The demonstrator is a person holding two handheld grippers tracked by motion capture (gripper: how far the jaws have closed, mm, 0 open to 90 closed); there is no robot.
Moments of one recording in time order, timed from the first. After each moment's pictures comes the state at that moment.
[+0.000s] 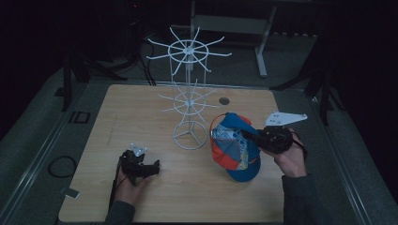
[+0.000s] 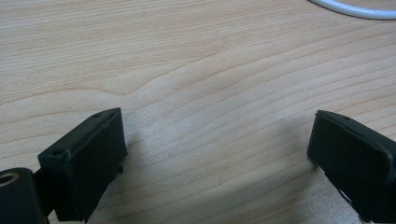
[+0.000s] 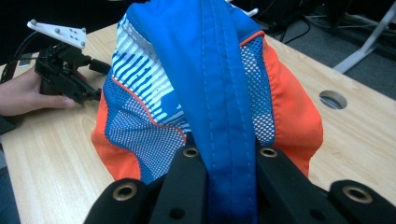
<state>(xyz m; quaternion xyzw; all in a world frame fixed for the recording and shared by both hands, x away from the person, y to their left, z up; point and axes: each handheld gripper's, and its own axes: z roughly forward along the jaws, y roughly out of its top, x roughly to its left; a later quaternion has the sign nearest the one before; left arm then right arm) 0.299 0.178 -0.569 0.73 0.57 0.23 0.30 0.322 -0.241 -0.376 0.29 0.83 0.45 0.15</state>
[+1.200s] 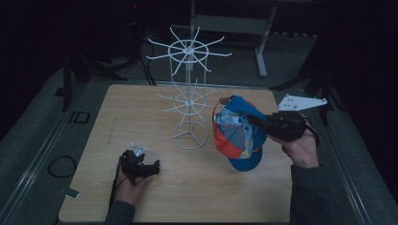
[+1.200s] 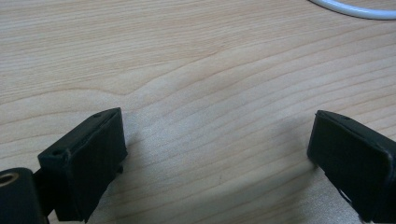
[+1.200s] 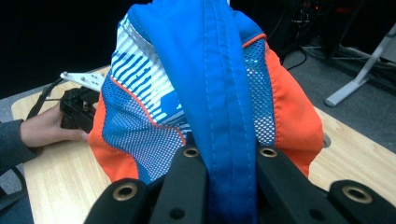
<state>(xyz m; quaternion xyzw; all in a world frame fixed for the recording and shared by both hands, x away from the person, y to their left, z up) 0.299 0.177 -0.569 0.73 0.57 0.23 0.30 0.320 -0.246 -0.320 0.26 0.82 0.49 0.16</state>
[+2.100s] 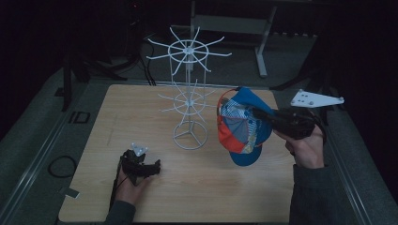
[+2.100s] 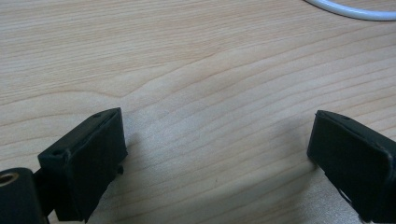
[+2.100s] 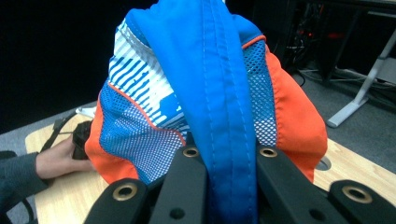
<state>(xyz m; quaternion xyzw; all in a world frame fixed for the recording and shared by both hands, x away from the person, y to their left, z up) 0.300 0.175 -0.569 0.73 0.57 0.23 0.30 0.314 -0.257 -0.303 0.27 0.78 0.54 0.17</state>
